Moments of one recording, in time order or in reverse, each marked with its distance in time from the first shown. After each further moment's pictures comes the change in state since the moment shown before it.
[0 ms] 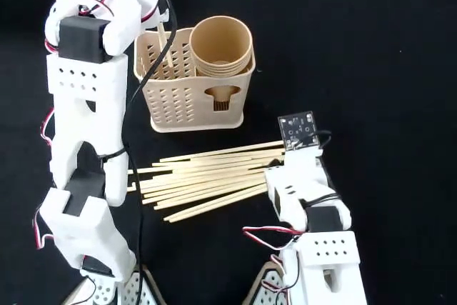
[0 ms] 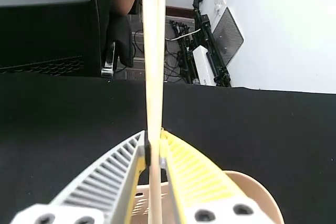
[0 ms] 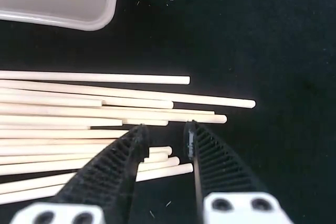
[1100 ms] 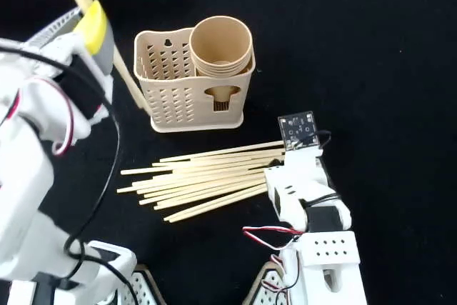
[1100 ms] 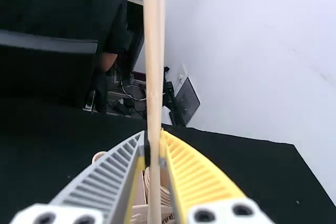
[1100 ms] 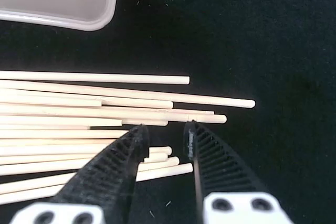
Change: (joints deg) left arm 1.2 -31.6 -4.7 20.0 7.4; right arm 0.1 0.0 0.0 0.0 0.0
